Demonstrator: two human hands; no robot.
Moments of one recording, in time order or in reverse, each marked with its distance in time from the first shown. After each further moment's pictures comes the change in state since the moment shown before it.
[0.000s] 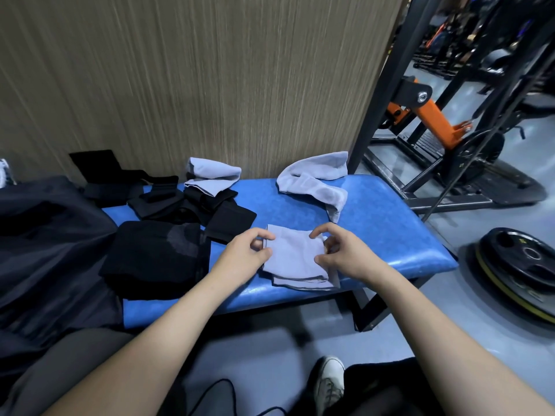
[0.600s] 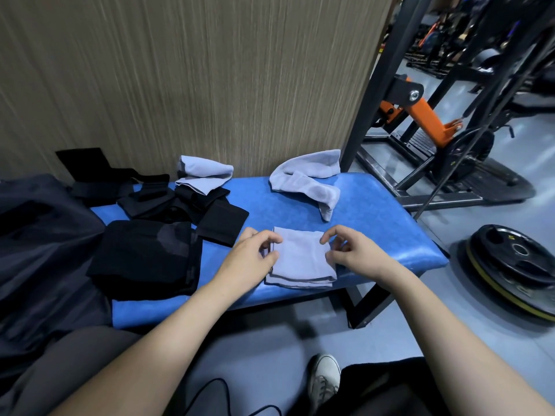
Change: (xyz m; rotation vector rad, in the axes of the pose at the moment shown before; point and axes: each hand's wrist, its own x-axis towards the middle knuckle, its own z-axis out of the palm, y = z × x) left_hand -0.004 0.007 0.021 0.198 0.016 0.153; right_hand -0.007 0.020 -0.025 -0.066 0.000 0.001
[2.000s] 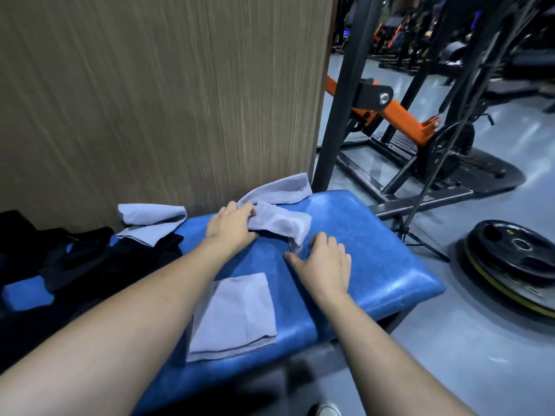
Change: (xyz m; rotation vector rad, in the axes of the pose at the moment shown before) left_hand 0.199 0.017 0.025 0.697 -0.036 -0.005; right_hand 0.093 0.024 0.023 -0.408 0.581 0.300
